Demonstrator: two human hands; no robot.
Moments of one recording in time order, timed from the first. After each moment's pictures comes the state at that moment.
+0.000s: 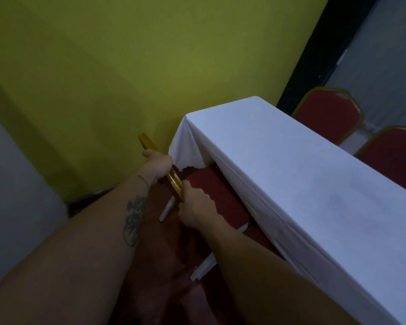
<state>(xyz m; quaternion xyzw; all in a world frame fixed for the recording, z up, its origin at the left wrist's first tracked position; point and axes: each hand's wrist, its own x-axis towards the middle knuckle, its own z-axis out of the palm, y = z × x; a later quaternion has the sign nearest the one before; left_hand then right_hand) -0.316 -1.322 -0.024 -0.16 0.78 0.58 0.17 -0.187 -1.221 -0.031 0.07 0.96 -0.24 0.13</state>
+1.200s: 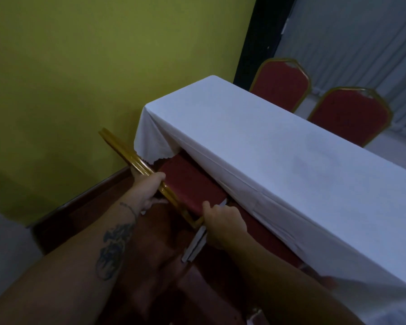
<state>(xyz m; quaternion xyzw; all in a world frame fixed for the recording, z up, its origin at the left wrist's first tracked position) -0.263 -1.295 -0.049 -0.16 0.67 0.65 0.31 -0.099 -1.164 -0.037 0.07 0.98 0.05 0.15</state>
